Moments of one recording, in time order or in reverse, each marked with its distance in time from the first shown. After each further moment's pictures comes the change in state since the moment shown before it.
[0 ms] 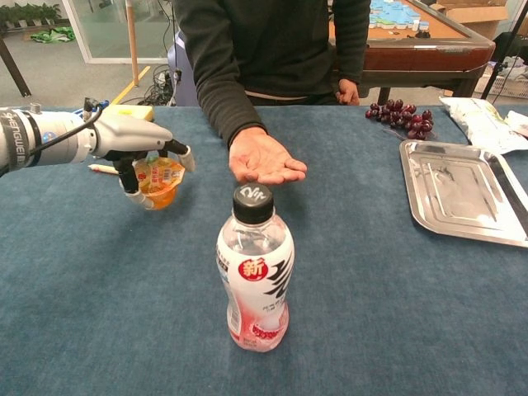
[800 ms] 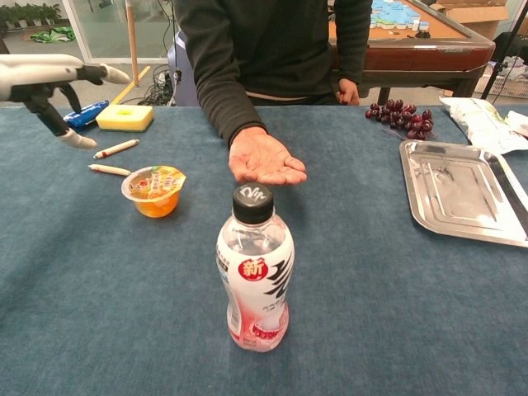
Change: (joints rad) left arm 0.205 0.242 -0.059 -0.273 -0.087 0.299 -0.091; right arm 0.008 -0.002 0.004 0.033 -0.008 -0.002 0.042
